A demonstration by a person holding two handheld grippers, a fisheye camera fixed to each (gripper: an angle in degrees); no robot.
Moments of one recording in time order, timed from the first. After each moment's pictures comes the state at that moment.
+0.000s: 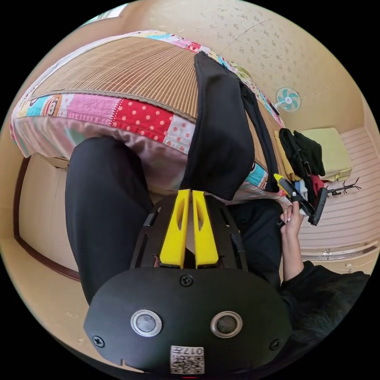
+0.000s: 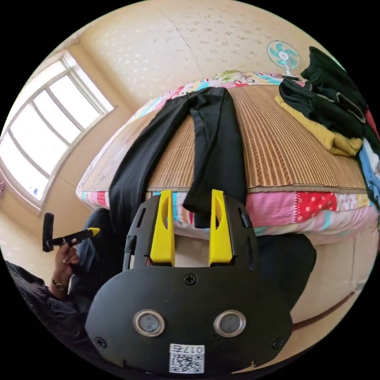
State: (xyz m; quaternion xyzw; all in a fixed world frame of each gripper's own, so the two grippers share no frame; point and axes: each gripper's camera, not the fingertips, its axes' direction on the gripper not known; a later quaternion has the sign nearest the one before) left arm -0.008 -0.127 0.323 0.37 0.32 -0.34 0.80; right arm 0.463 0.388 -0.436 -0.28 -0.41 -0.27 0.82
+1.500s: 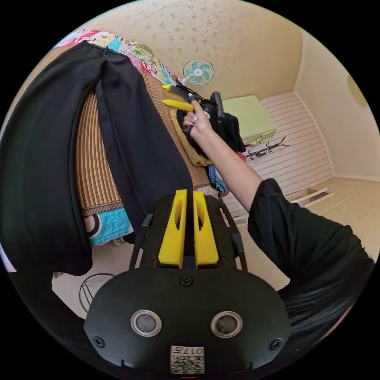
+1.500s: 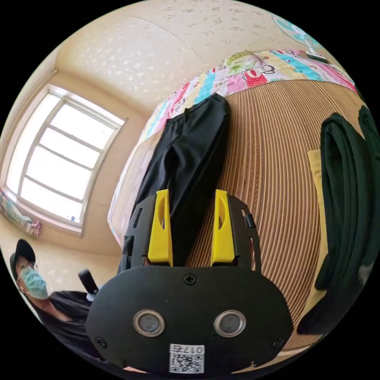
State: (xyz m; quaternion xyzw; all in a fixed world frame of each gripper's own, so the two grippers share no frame) left arm 0.040 -0.108 0.074 0.45 0.49 -0.07 0.74; right arm 0.333 0.184 -0.228 -0.38 -0.51 -0.19 0.75
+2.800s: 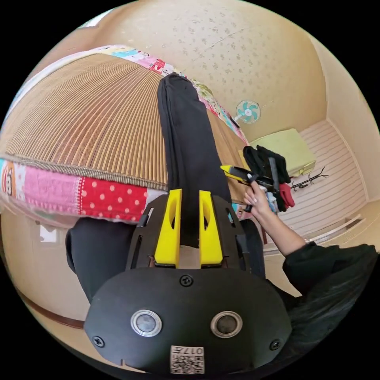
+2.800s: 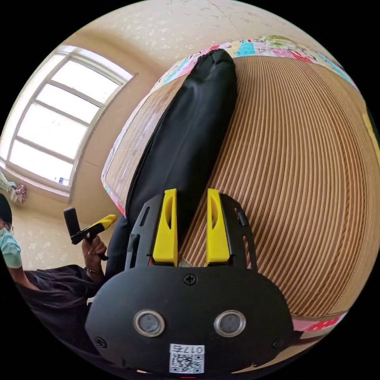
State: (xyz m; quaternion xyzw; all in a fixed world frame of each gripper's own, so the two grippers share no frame) left arm -0.135 -0.023 0.153 0.48 0.37 -0.25 0.76; right arm 0.327 0.452 -0.366 -0.39 -0.54 -0.27 0.70
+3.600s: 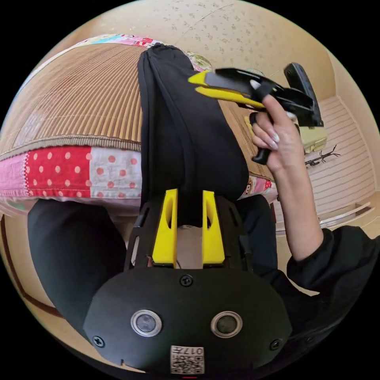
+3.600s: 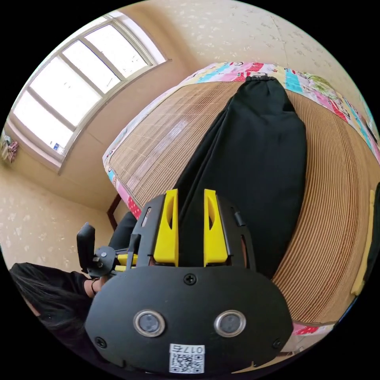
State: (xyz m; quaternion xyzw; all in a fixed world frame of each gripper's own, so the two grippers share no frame) left arm -0.050 -0.105 0.161 0.42 0.36 -0.21 0.81; right arm 0.205 0.465 -0.441 -0.32 -0.50 -0.40 0.70
